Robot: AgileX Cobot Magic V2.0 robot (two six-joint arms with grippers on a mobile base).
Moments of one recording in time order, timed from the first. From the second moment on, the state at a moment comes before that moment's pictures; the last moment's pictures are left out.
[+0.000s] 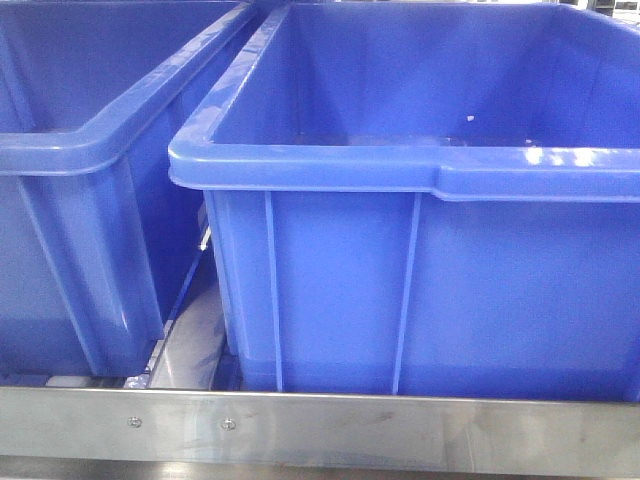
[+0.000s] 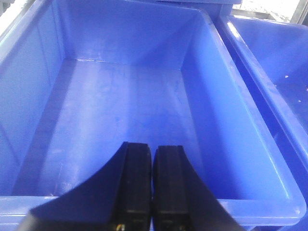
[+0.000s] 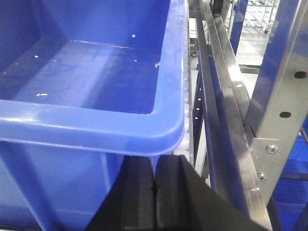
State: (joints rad) left arm -0.25 0.37 -0.53 0.08 0.45 -0.25; right arm 0.11 -0.01 0.03 -0.20 0.17 0.24
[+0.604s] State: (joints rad) left arm -0.25 0.37 -0.53 0.08 0.45 -0.25; right arm 0.11 -0.01 0.03 -0.20 0.17 0.24
